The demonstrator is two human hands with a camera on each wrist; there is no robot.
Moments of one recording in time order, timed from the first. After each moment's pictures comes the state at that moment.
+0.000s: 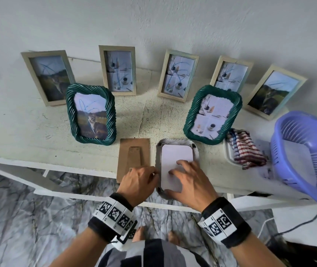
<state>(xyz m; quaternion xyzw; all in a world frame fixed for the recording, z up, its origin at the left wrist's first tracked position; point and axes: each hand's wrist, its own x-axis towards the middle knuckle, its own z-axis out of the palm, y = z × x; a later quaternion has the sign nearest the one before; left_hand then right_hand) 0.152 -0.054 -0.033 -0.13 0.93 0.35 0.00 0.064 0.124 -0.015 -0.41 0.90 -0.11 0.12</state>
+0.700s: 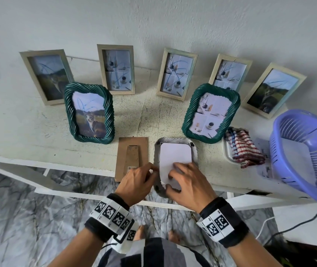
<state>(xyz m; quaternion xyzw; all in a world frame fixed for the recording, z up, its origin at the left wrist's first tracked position) 0.155 -0.050 -0.032 -0.12 0.91 0.40 -0.01 0.070 0.126 -0.012 -0.44 0.89 -0.11 0.10</state>
